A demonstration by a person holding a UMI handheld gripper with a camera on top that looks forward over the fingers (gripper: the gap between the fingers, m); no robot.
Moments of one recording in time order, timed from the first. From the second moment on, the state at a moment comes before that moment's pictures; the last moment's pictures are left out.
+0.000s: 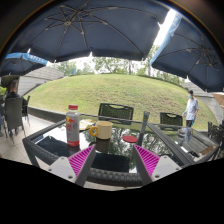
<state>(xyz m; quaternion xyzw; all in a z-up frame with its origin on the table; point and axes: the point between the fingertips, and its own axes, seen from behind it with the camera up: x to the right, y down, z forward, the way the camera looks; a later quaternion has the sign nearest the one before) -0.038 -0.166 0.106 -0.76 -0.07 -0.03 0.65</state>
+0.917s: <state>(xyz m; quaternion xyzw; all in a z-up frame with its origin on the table) -0.235 0.035 0.102 -0.76 -0.08 0.08 0.64</state>
